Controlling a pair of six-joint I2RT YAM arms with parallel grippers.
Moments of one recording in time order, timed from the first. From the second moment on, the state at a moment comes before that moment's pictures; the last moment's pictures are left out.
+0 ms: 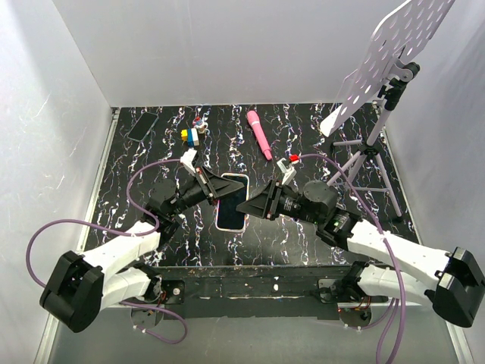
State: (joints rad) left arm -0.55 1.08 0.45 0.78 0.53 -1.45; right arm 0.92 1.00 0.62 0.29 -0.29 1.05
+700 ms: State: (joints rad) left arm -0.49 1.09 0.66 0.37 0.80 -1.16; right arm 0.77 1.03 0.62 0.30 -0.52 1.07
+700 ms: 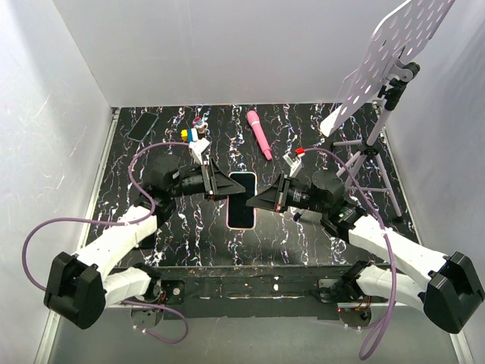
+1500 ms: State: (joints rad) left arm -0.49 1.17 0.78 0.10 1.09 -0.90; right arm 0.73 1.07 0.71 0.11 -0.79 0.94
